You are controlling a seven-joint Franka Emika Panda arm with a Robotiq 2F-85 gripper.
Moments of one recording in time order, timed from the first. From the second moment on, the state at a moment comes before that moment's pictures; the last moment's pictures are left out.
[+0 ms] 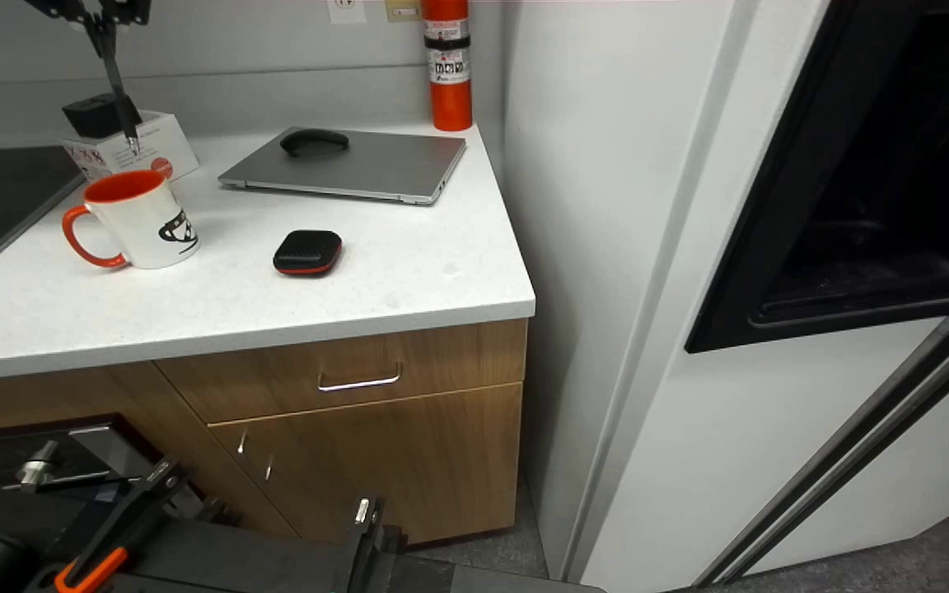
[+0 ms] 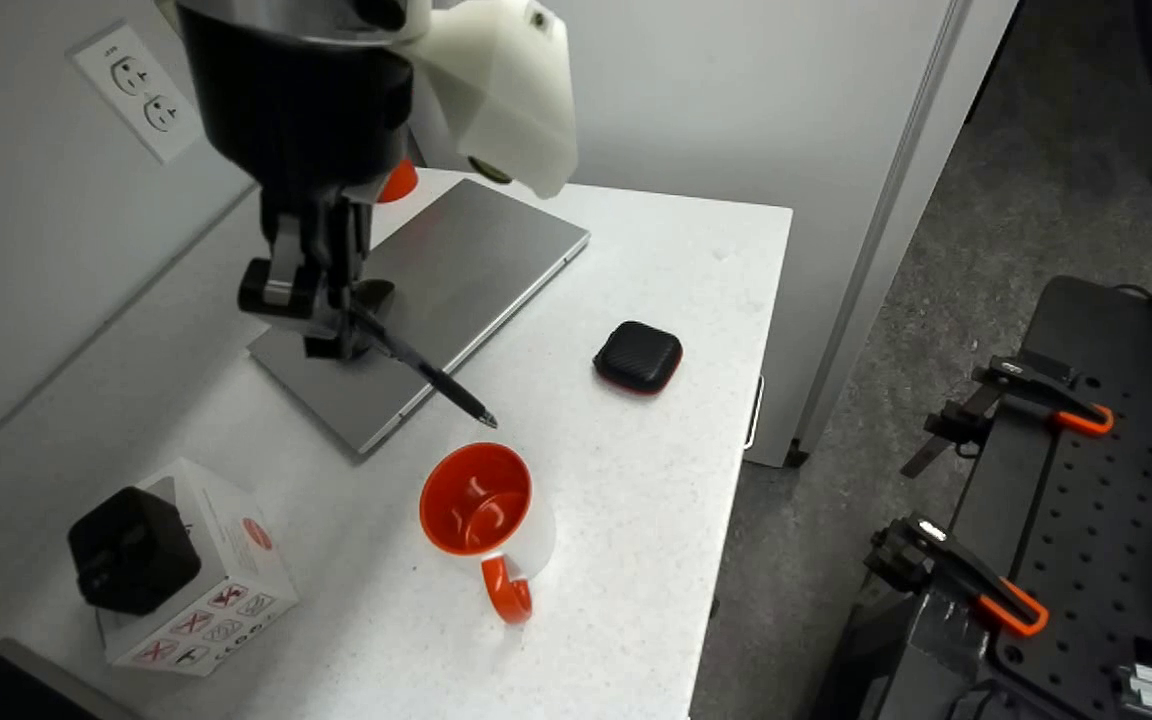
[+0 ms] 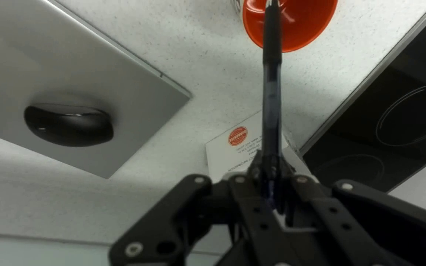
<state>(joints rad) 0.12 0.06 0.29 -2.19 0.39 2.60 -0.60</state>
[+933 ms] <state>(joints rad) 0.10 0.26 0.19 -2.20 0.32 2.48 -0.43</state>
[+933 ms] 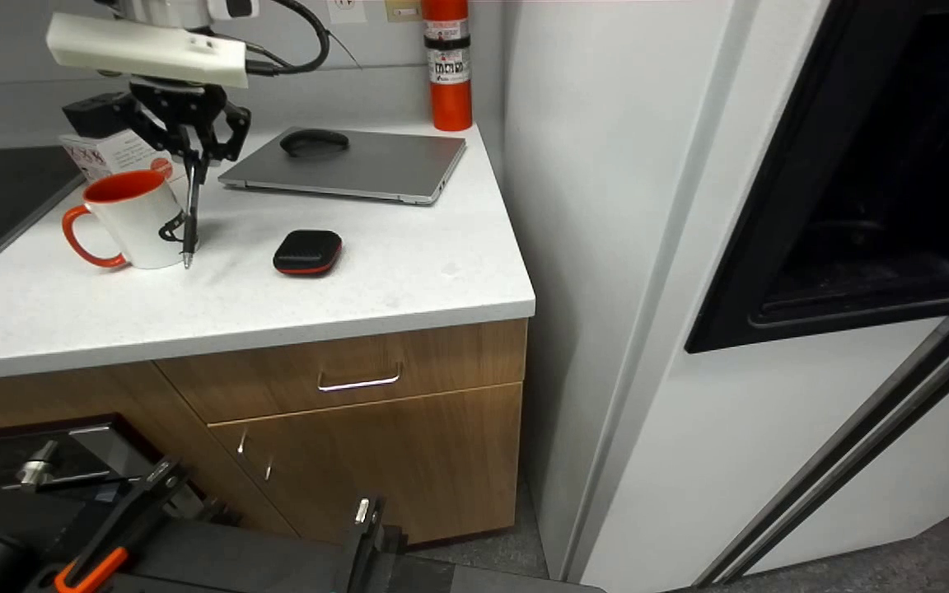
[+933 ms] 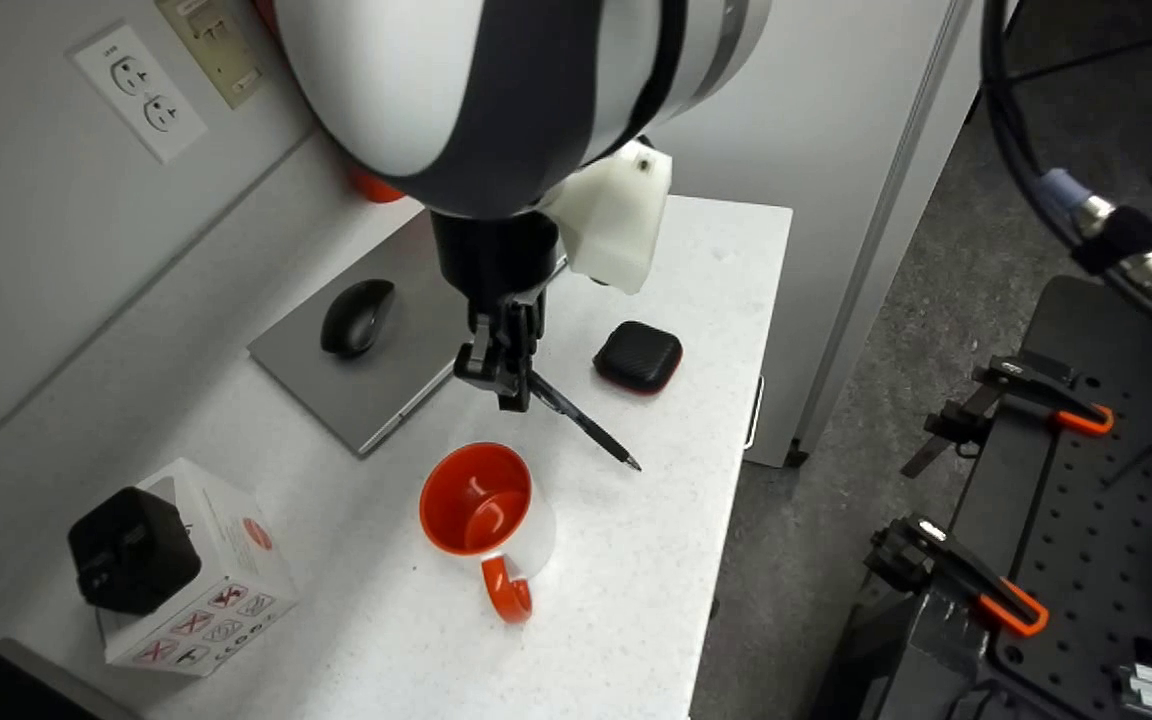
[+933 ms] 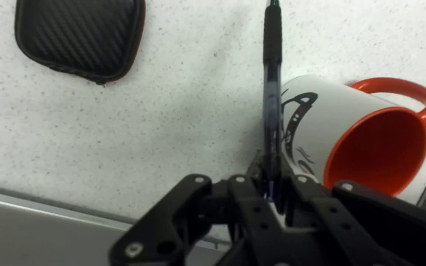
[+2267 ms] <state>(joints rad) 0.03 0.56 0.19 -1.94 0.30 2.50 -0.36</state>
